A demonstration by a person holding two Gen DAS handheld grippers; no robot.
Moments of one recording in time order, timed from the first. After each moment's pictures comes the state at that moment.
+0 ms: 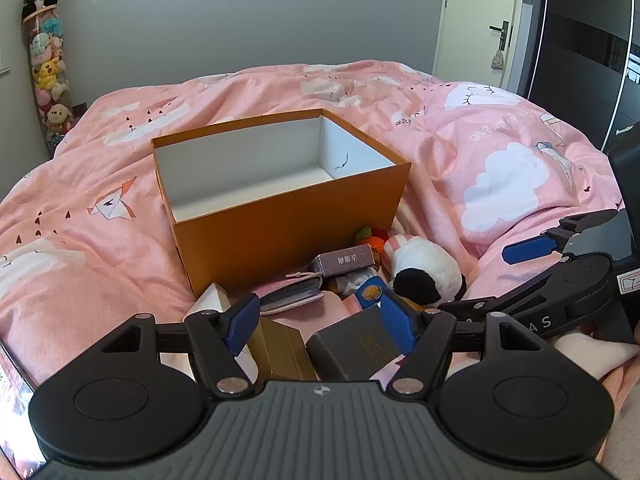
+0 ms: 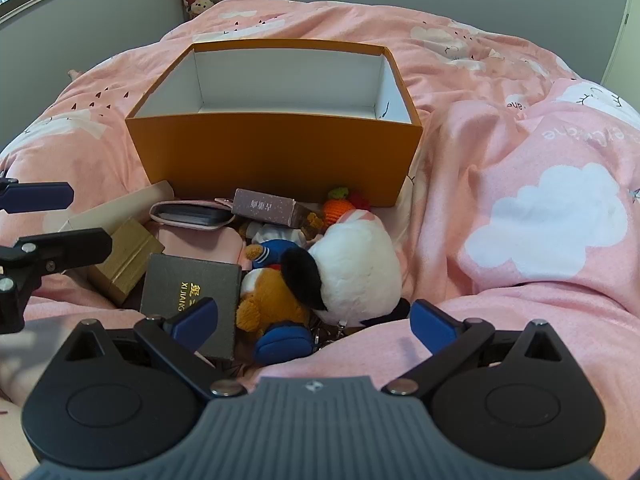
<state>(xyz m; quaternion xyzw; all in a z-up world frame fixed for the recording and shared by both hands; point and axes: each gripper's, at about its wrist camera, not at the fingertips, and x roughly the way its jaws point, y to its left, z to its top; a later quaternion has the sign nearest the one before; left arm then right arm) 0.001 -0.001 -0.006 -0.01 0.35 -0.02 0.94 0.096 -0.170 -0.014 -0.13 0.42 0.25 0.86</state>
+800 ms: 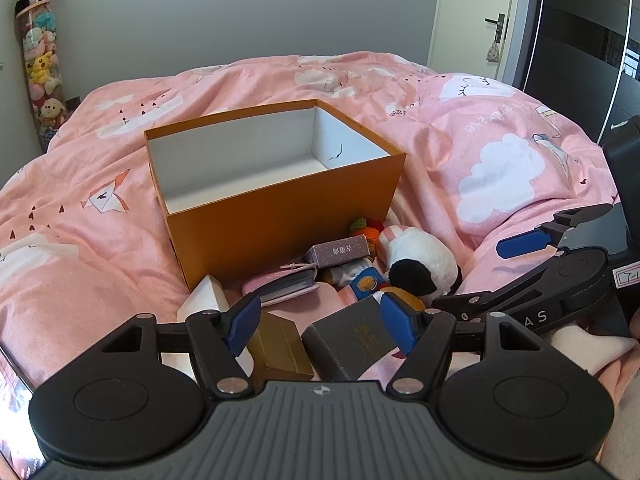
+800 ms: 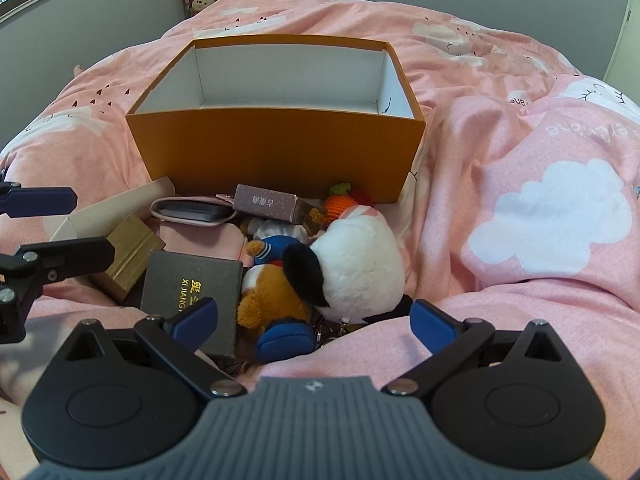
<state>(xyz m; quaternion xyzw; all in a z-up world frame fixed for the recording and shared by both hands) 0.004 0.000 -0.008 -0.02 0.36 -0.03 0.93 0.096 -0.168 -0.018 -0.13 0.43 0.25 0.86</state>
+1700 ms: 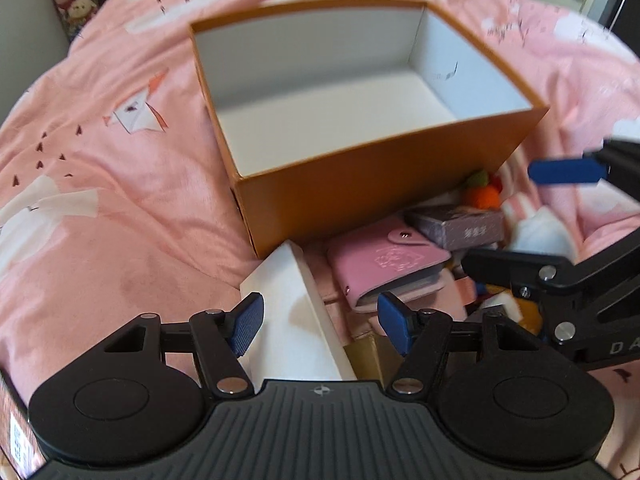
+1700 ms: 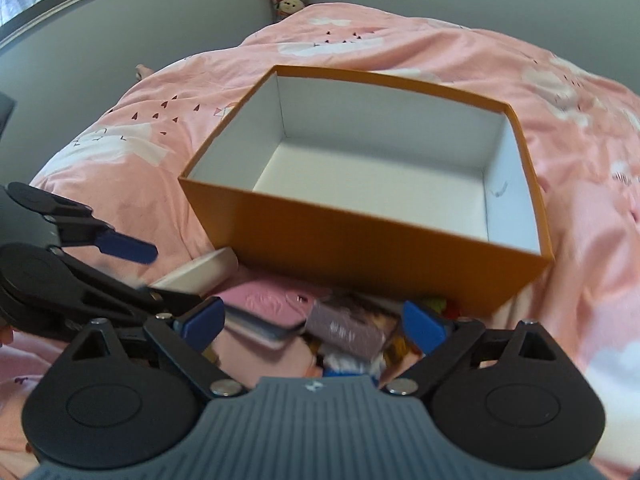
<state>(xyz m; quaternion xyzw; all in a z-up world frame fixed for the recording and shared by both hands) 0.108 0.066 -0.049 -0.04 0.54 0.04 0.84 0.174 -0.080 -0.005 -0.15 0.41 0.38 0.82</state>
